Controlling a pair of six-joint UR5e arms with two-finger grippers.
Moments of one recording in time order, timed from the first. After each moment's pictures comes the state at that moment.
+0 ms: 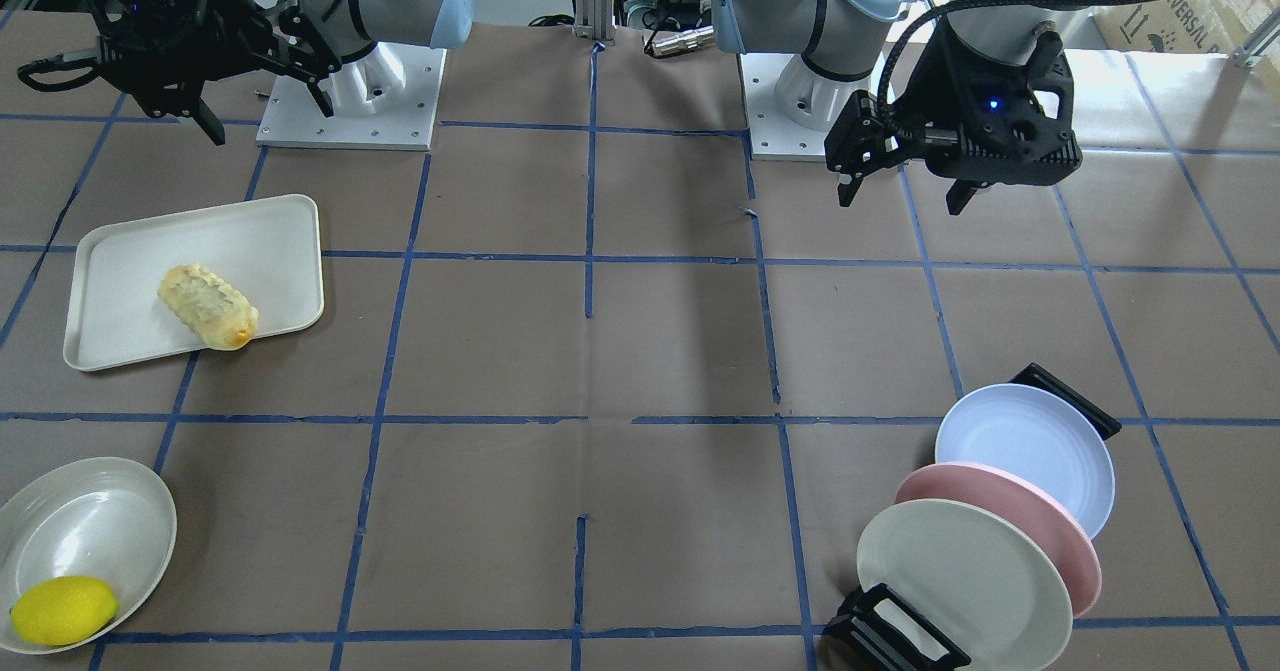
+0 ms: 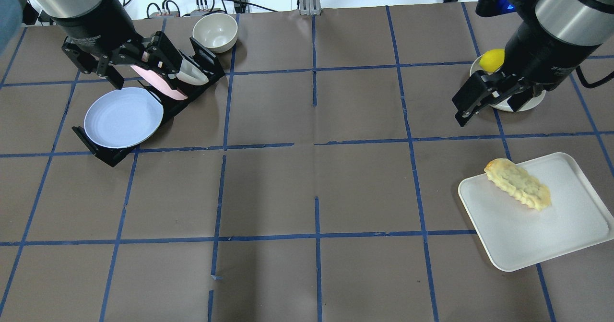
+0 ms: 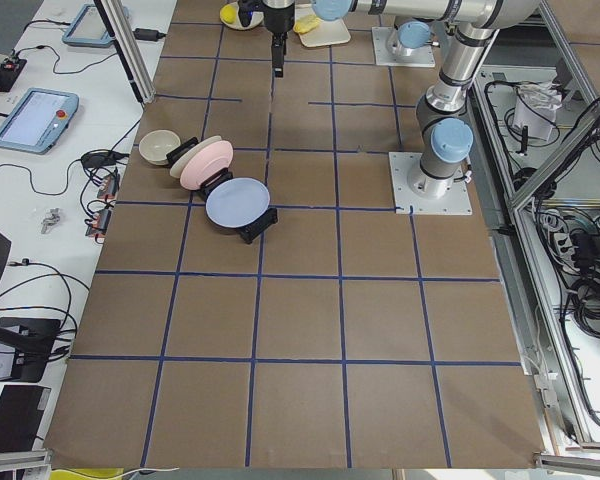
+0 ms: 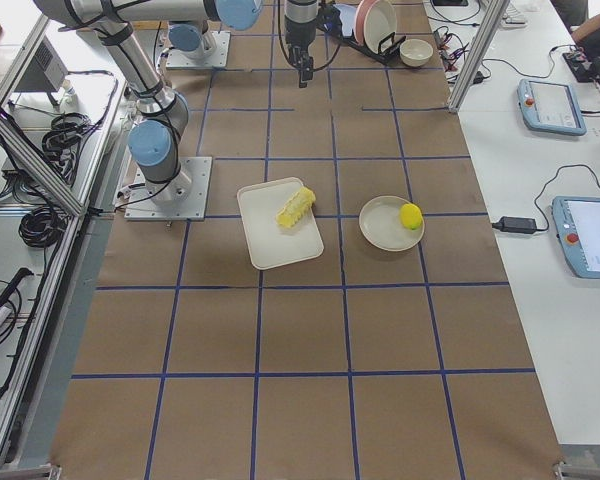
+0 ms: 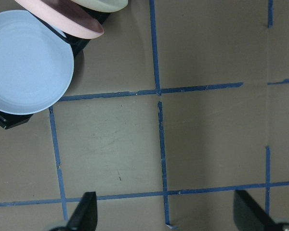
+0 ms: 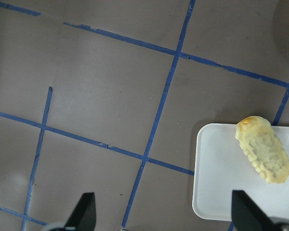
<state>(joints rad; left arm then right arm) -1.53 -1.59 -1.48 -1.65 1.57 0.10 1.46 -1.73 1.65 -1.44 -1.49 -0.41</state>
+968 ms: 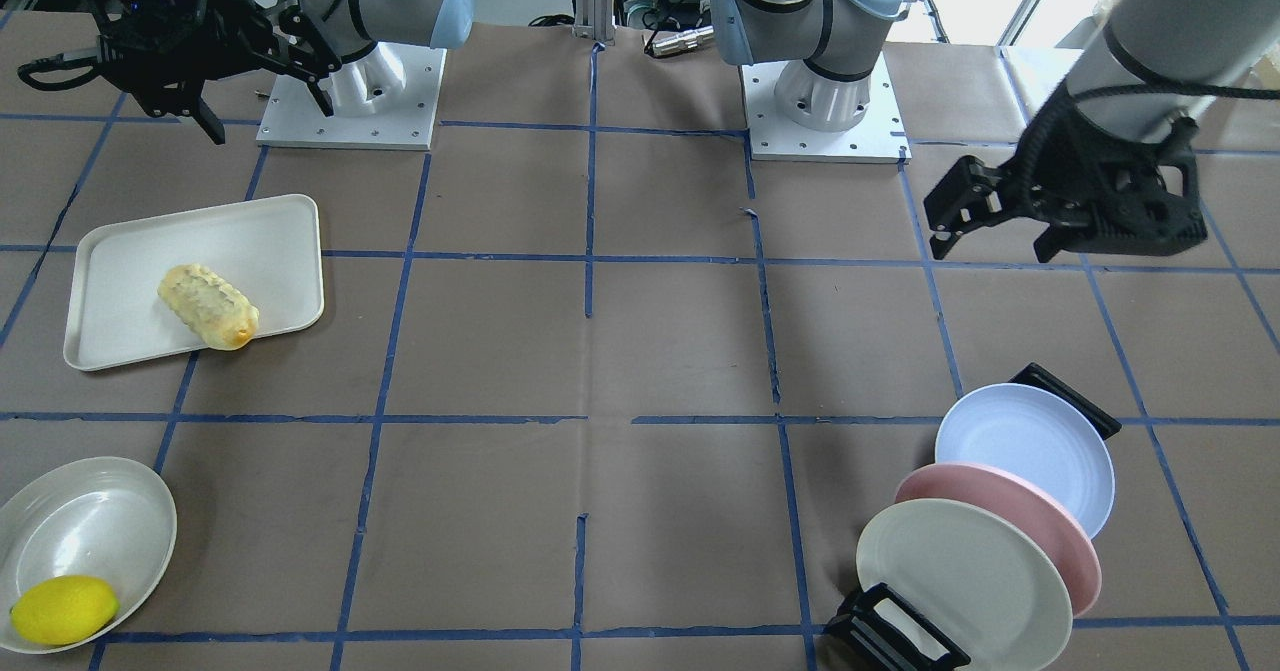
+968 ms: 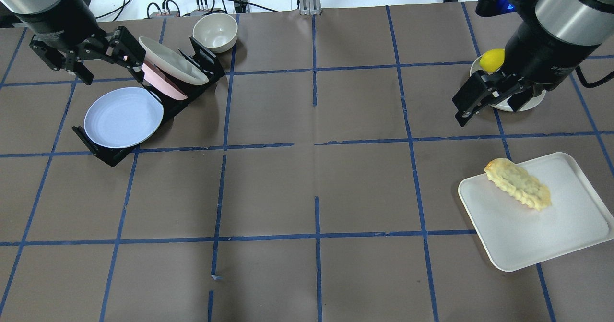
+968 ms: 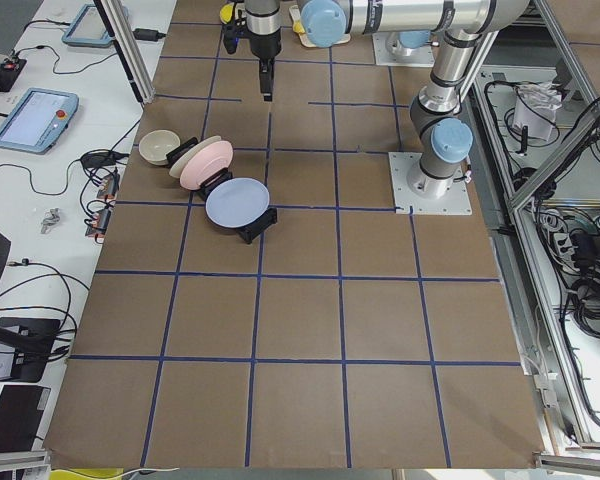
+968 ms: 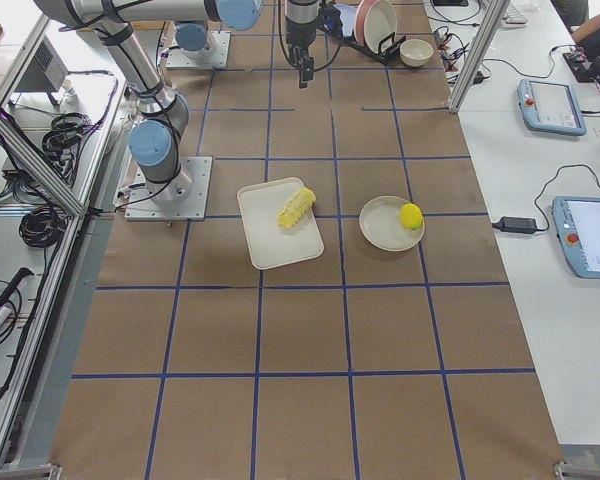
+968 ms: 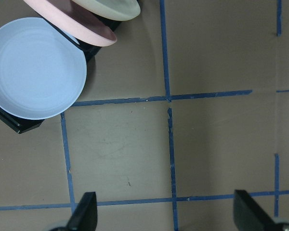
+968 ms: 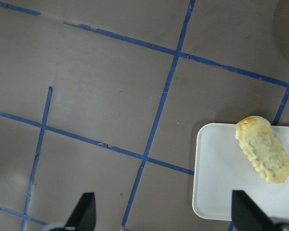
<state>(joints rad) -1.34 -1.66 -1.47 -1.62 1.57 0.24 1.46 -1.73 1.65 -1.44 -1.49 -0.41</state>
